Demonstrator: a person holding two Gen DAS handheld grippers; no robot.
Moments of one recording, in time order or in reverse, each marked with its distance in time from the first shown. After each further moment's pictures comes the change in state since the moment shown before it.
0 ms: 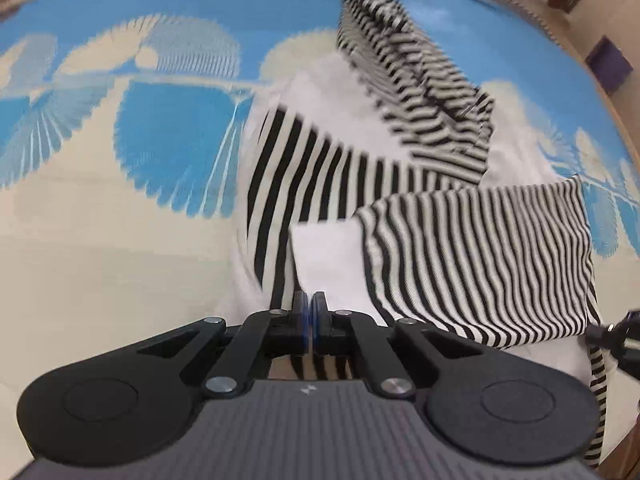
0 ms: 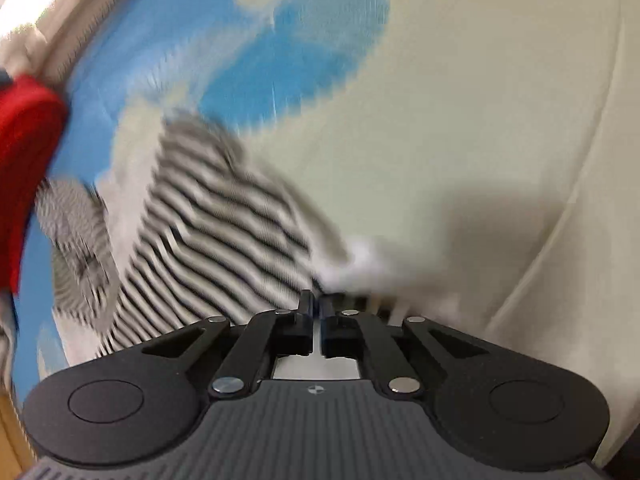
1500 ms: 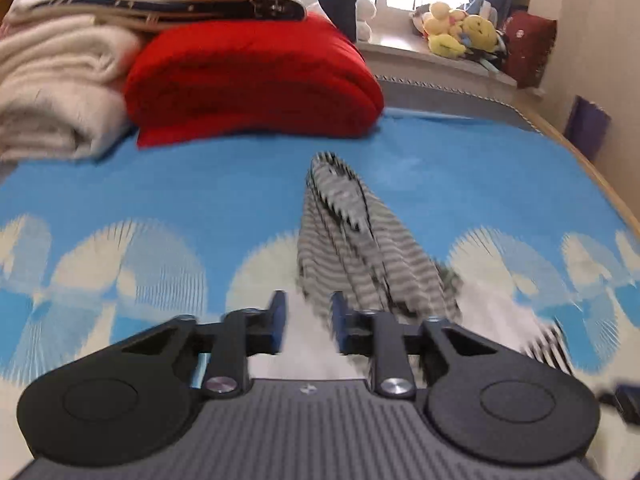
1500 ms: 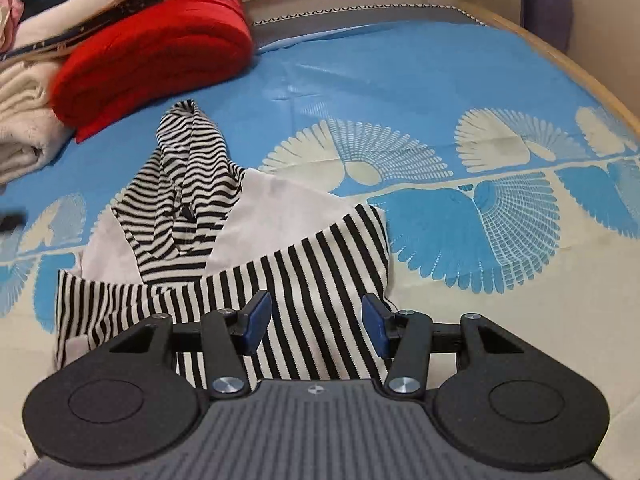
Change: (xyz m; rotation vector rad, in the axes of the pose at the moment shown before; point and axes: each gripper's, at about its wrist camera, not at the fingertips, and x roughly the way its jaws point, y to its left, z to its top) left arm -0.055 -0.082 0.137 0.127 -0.430 0.072; right arm -0.052 0.097 0.020 -0.728 -0.282 0.089
